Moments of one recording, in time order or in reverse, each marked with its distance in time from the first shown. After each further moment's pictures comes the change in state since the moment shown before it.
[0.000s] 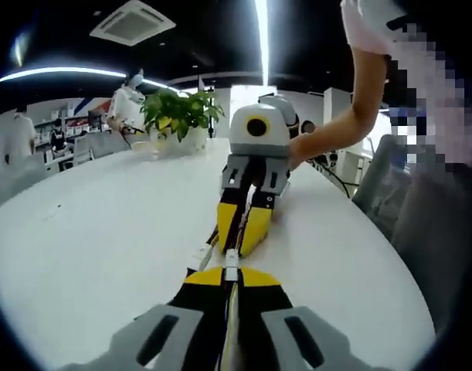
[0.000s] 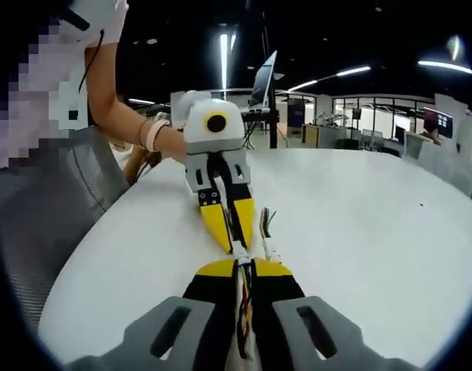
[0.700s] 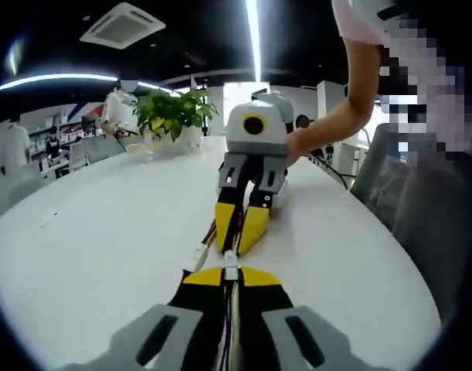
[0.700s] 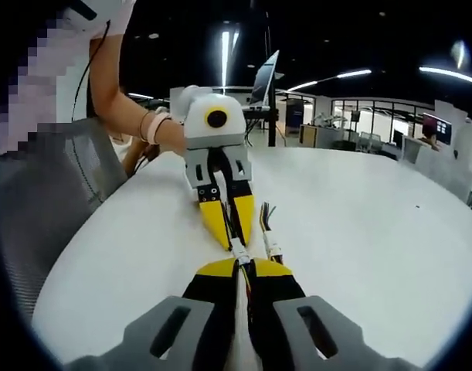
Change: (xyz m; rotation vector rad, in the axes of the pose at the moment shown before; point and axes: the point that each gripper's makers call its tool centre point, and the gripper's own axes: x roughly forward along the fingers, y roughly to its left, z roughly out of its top) left arm 0.004 -0.006 -0.001 0.065 0.024 -0.017; right arm -0.001 0.005 -0.004 -0.049 0.015 -0.019
